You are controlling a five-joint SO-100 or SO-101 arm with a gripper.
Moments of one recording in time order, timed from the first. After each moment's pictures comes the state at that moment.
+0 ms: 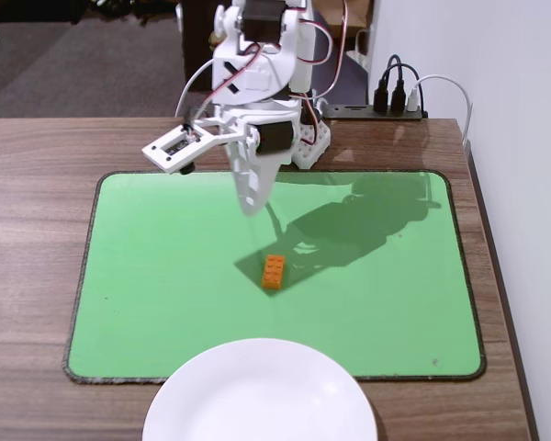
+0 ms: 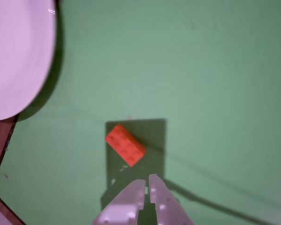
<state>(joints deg) 8.8 149.1 145.2 65.9 -42.2</state>
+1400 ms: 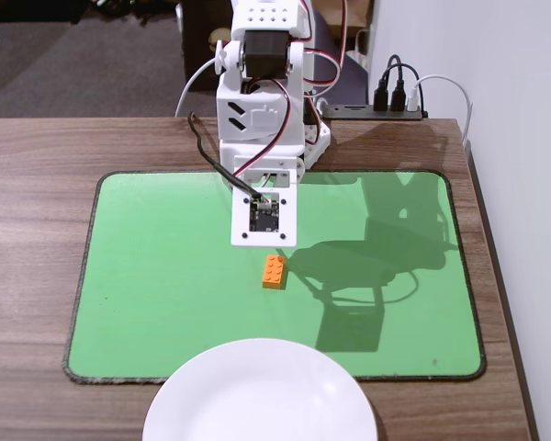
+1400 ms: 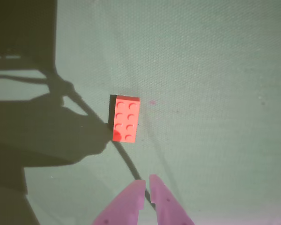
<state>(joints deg) 3.3 117.7 124.3 75.5 -93.1</state>
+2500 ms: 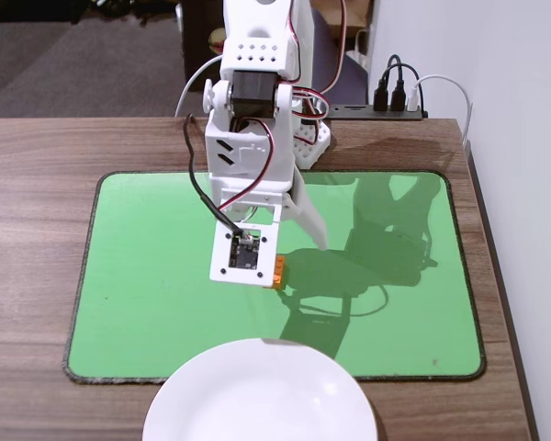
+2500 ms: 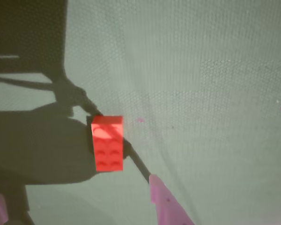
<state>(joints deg) 6.0 106.1 123.8 68.3 -89.7</state>
